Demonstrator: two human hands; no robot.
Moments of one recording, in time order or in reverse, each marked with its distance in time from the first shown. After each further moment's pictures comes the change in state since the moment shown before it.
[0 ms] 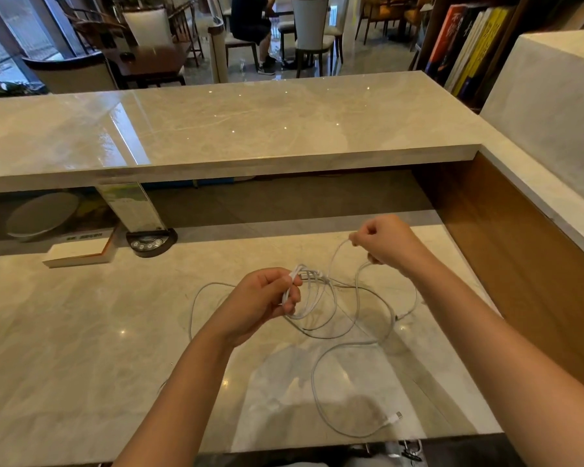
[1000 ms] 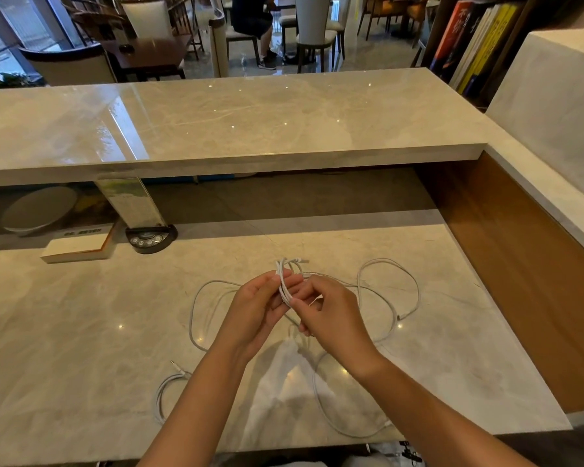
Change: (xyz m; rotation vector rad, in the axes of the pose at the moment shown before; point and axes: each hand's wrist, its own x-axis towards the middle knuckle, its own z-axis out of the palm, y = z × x) left_hand 0.000 -0.022 0.003 -0.467 0.222 0.028; right_hand -0.076 -0.005 0.101 0.393 0.050 -0.239
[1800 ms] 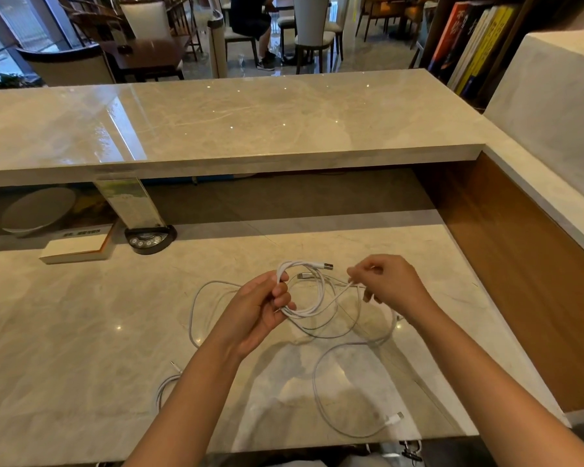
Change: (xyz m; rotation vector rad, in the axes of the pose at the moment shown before) left_hand 0.002 0.004 -0.003 -0.099 -0.125 -0.095; right_hand 0.042 0.026 -0.080 -0.194 -0.009 0.232
